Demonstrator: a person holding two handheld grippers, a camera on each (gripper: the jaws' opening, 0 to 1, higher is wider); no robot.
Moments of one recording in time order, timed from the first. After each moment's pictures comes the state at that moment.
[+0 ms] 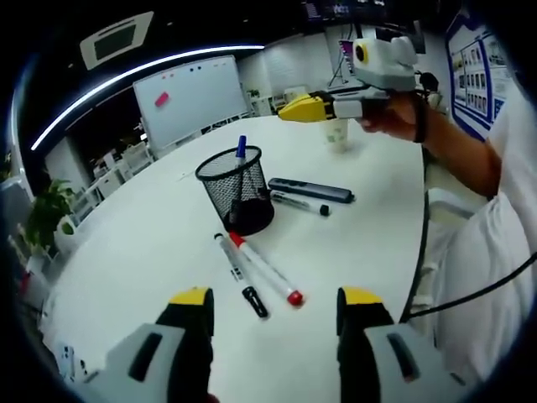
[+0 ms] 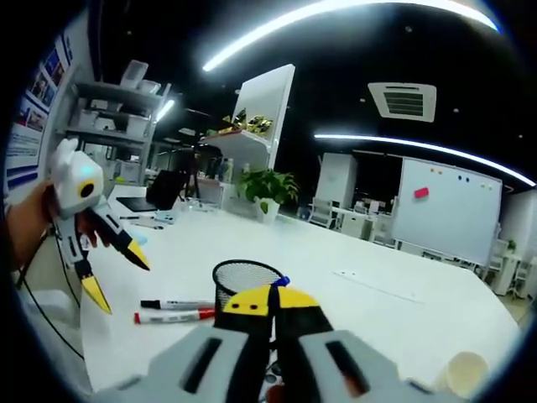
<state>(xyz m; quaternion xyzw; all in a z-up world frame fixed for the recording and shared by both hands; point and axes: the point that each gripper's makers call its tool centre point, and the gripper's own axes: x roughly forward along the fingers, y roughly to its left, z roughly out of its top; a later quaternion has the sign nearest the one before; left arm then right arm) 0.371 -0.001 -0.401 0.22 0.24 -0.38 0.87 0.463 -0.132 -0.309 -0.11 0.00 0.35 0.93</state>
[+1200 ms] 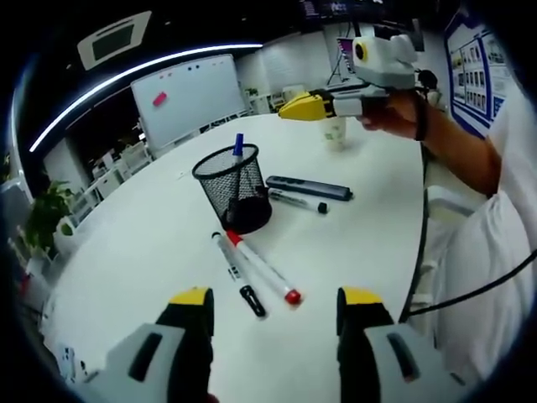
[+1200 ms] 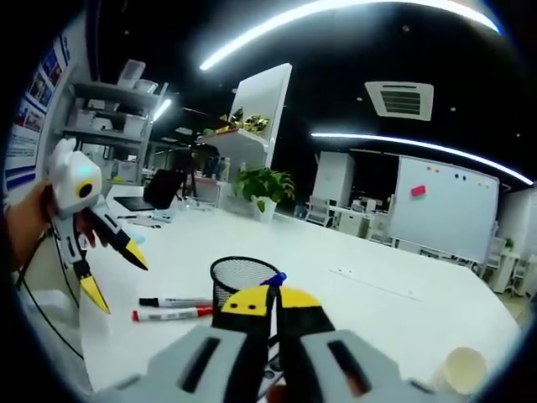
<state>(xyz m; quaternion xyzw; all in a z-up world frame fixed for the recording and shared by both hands) 0.369 -0.003 -0.404 0.23 0.25 -0.38 0.86 0.462 -0.136 -0.311 -0.11 0.00 0.35 0.93</state>
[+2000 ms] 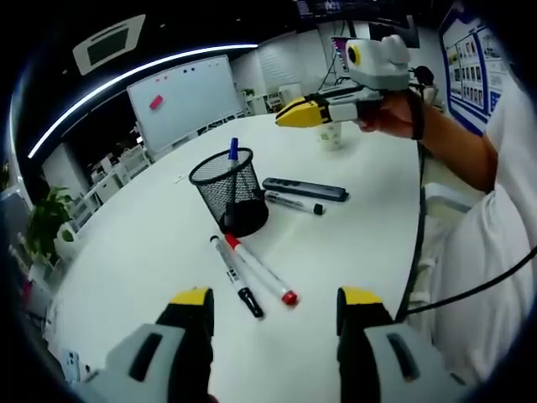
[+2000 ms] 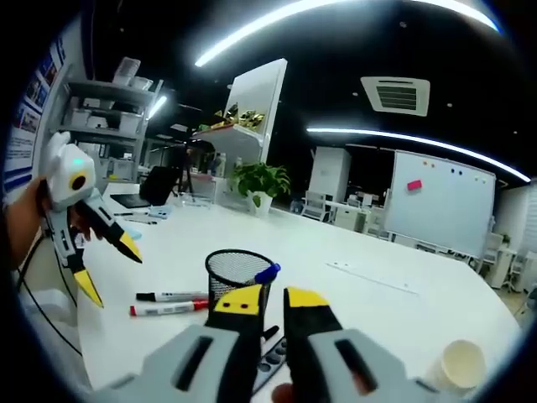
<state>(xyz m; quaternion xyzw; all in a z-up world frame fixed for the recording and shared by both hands) 0.366 -0.005 -0.399 0.24 0.24 -0.38 0.86 0.465 -0.144 -0.316 -0.11 0.01 0.34 0.93</state>
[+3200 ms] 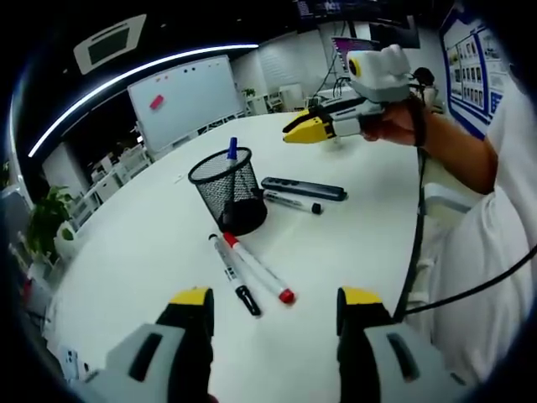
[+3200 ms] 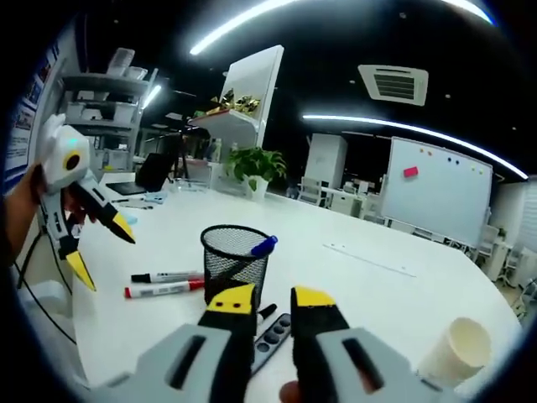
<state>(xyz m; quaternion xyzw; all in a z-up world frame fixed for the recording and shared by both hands) 0.362 -0.006 -0.401 0.23 0.25 -0.38 0.86 0.465 -0.154 -0.346 -0.13 0.05 0.32 0.94</state>
